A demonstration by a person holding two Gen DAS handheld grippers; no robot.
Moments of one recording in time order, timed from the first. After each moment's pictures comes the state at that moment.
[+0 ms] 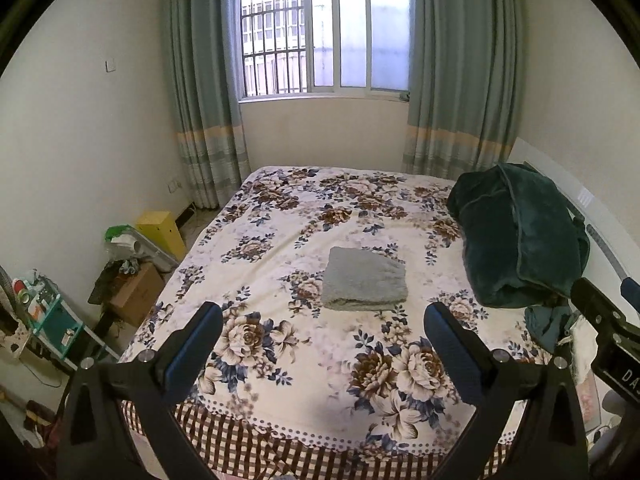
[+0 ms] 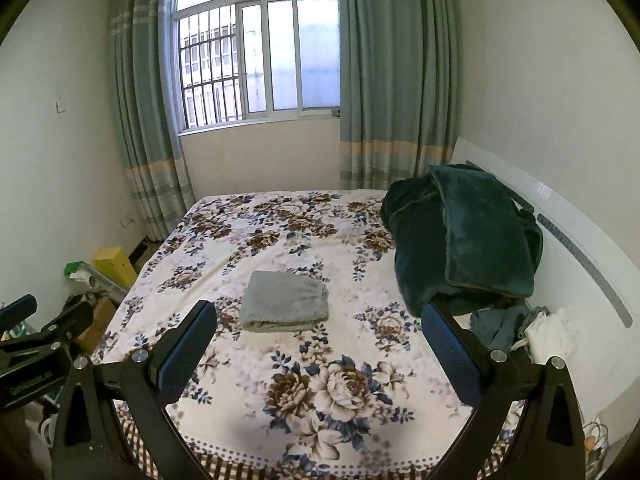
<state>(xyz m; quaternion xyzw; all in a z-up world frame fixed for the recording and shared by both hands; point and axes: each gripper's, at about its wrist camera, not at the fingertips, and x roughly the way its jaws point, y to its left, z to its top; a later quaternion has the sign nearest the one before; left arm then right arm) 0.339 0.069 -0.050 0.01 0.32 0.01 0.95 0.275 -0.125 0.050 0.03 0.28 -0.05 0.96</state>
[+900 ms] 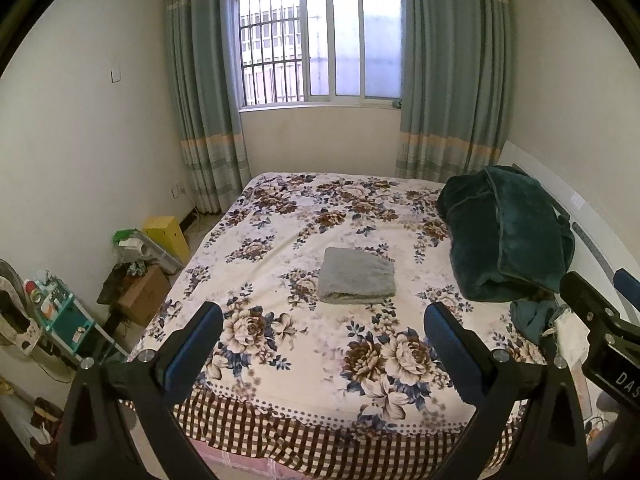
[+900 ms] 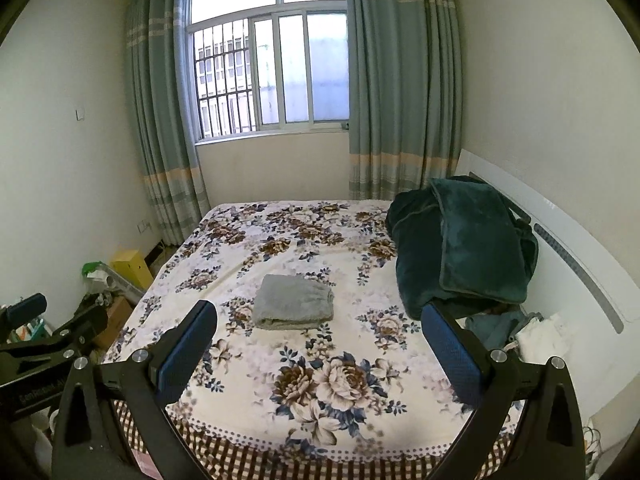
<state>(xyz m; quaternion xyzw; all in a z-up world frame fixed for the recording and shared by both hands) 0.271 0.050 0.000 0.01 0.32 0.01 0.95 0.187 -0.145 0.106 0.03 0.27 -0.02 0.96</state>
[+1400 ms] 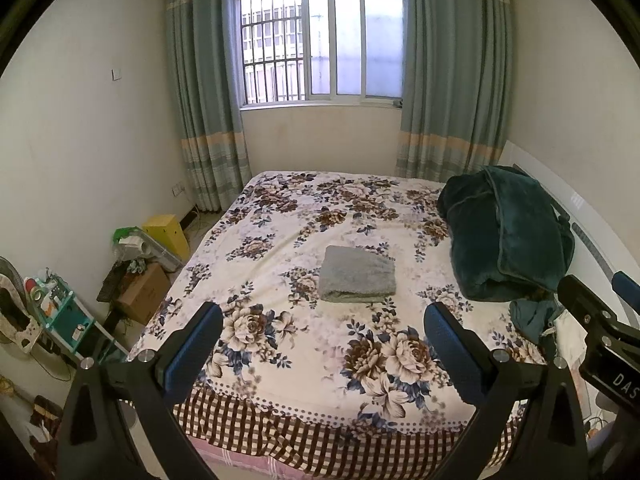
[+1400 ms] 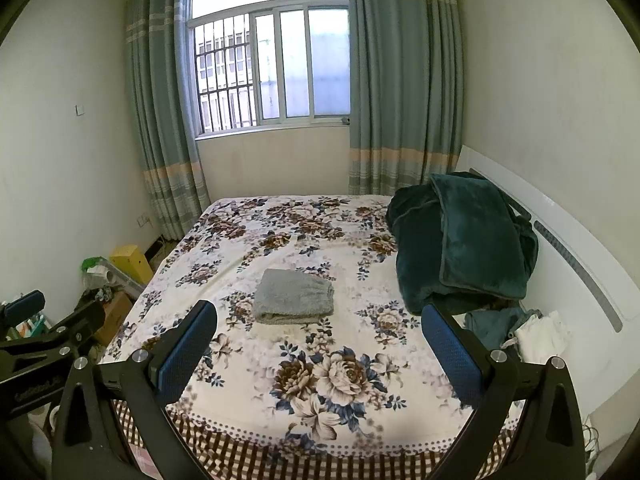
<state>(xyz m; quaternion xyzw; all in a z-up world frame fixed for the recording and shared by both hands) 0.264 0.048 -0.003 0.01 0.31 0.01 0.95 0.185 -0.149 0.106 0.03 0.28 -0.02 0.96</state>
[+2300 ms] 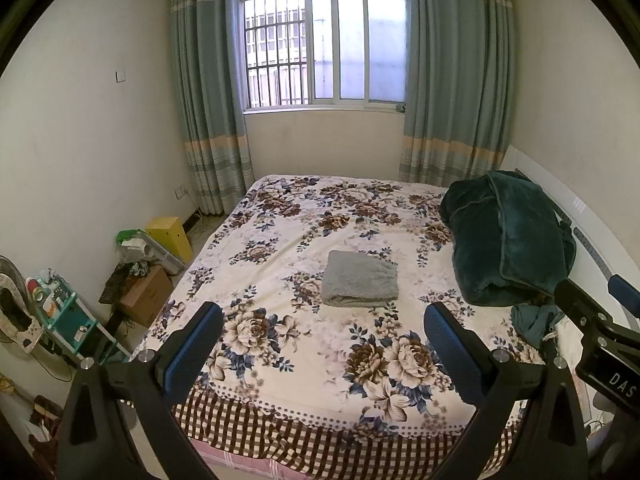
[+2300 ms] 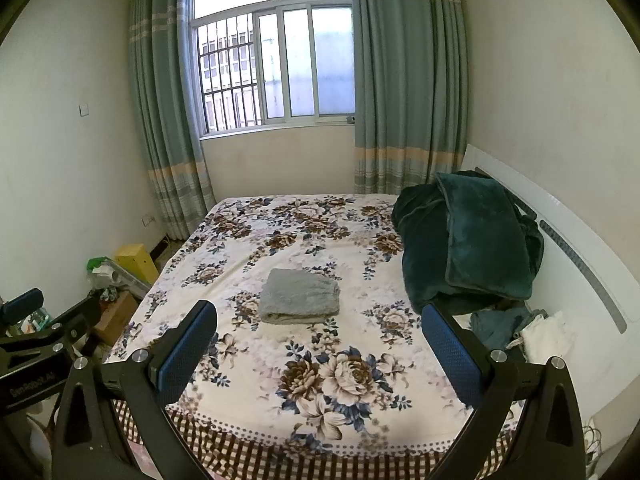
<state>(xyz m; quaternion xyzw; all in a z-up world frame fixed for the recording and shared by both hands) 0.262 0.053 0.000 0.01 0.31 0.02 0.95 0.189 -0.147 0.107 0.03 0.28 -0.01 0.96</state>
